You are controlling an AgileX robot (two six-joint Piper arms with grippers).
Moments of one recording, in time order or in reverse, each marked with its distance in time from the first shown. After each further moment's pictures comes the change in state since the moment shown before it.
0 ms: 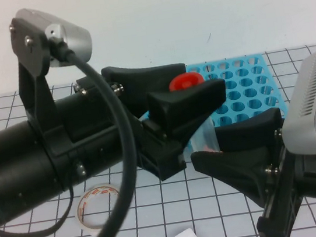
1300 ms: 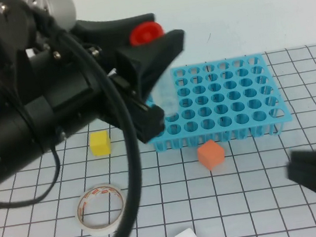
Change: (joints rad) right arm 0.000 -0.330 0.216 -0.046 -0.079 -0.076; left arm -0.002 0.000 -0.078 0.009 -0.168 0.268
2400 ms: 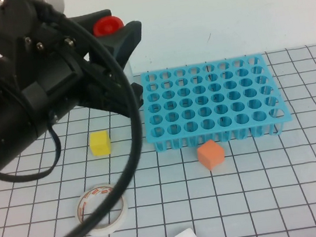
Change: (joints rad) right arm 0.000 -0.306 0.569 0.092 0.001 -0.101; left arm 0.000 0.013 0.000 0.004 -0.239 0.037
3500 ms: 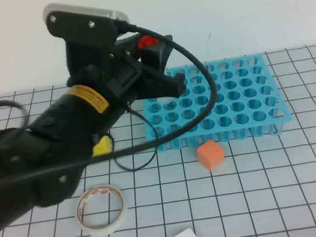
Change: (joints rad) right arm 0.000 0.000 0.000 0.007 -0.003 -0.002; left arm 0.012 0.344 -0.002 1.637 -0.396 -1.815
